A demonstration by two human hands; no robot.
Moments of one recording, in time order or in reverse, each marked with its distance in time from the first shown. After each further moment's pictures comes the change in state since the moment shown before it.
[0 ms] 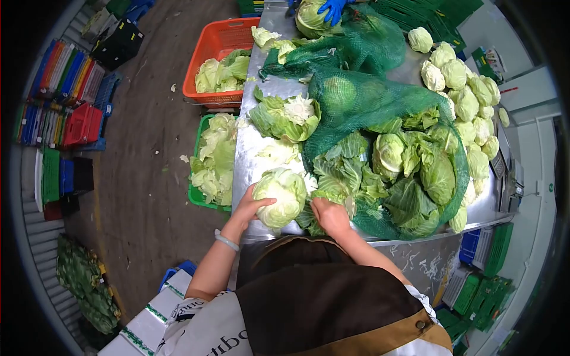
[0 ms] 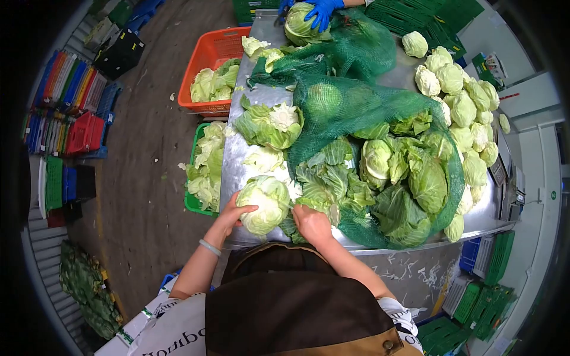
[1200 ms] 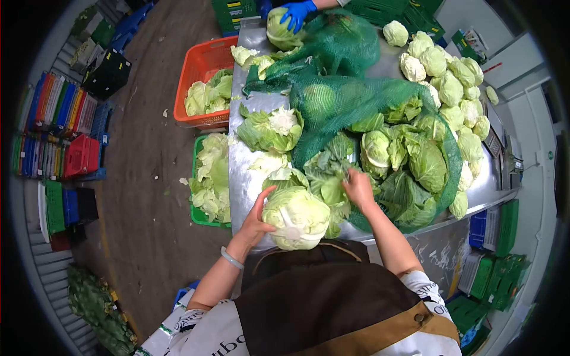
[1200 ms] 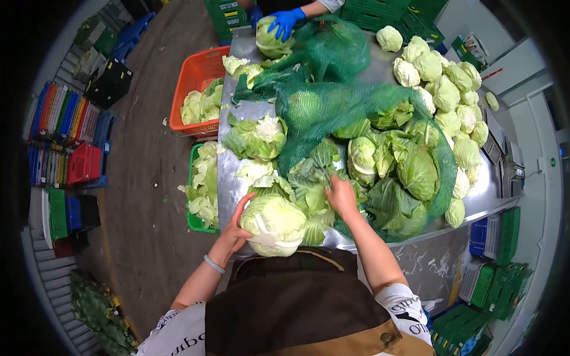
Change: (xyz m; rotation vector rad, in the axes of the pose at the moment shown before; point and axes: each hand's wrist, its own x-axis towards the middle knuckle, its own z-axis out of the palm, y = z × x) left_hand -0.026 0.003 0.030 -0.429 -0.585 0.491; right_hand 0.025 0.093 -0.053 0.154 -0.005 0.509
